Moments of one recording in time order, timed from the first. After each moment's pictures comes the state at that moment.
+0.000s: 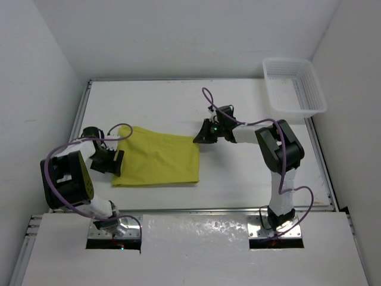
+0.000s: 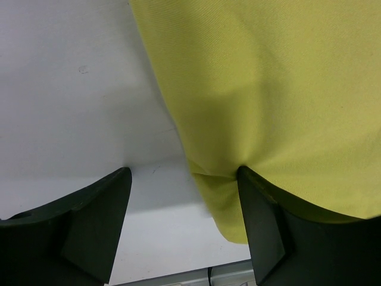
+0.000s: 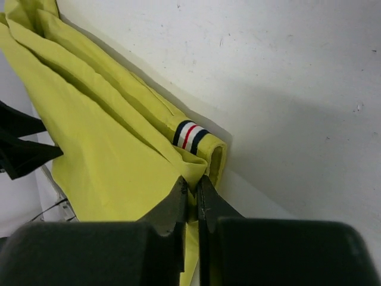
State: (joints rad) left arm 0.32 1.51 0.76 -0.67 0.15 0.50; right arm 0.41 2.02 1.08 0.16 -0.51 0.63
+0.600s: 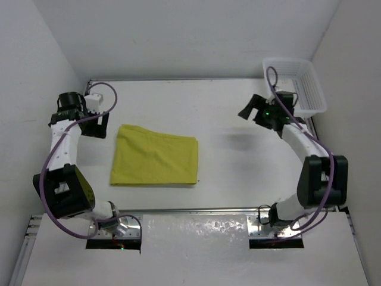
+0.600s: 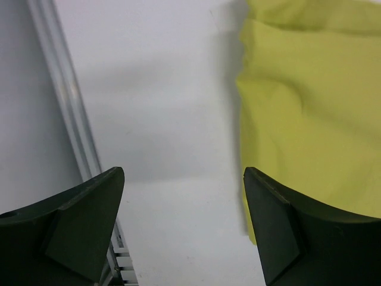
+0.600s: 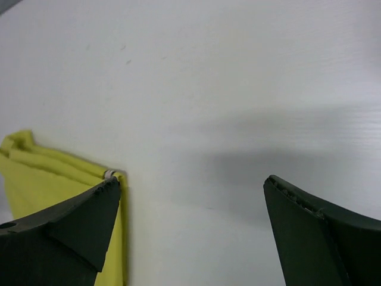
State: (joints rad) left arm 0.33 1.42 1.17 -0.77 0.16 0.45; right arm 0.05 1.59 1.01 -0.10 -0.34 0.45
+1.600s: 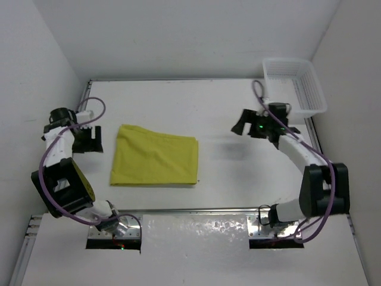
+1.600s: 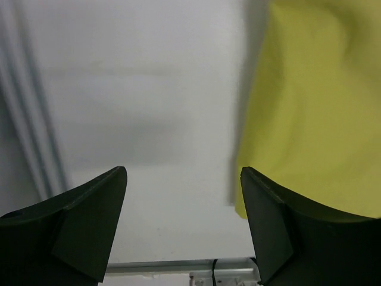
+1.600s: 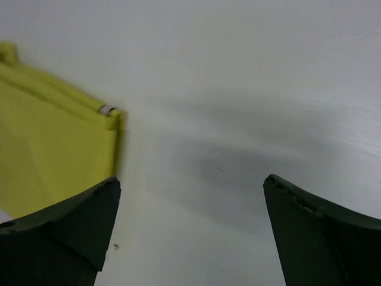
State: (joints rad) left arm 0.51 1.45 1.10 -0.82 0.23 0.38; right arm -0.01 1.39 0.80 -0.11 -0.39 0.30
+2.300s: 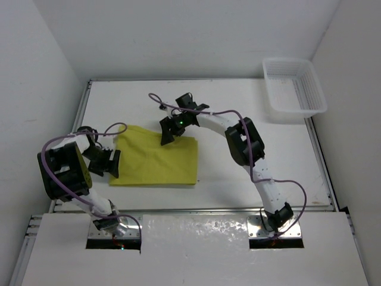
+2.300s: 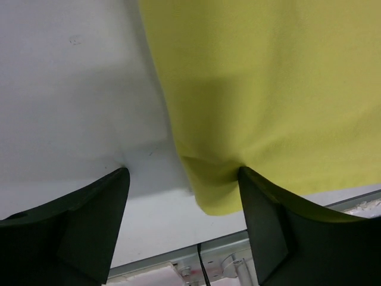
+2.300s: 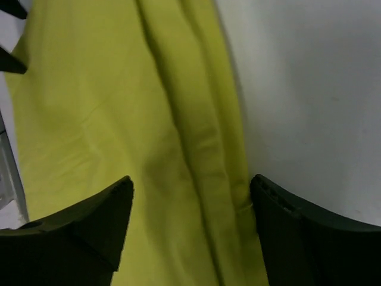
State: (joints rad) left arm 0.38 1.60 0.86 -0.83 0.24 0.52; right arm 0.60 2.47 1.94 -0.40 -0.69 -0.01
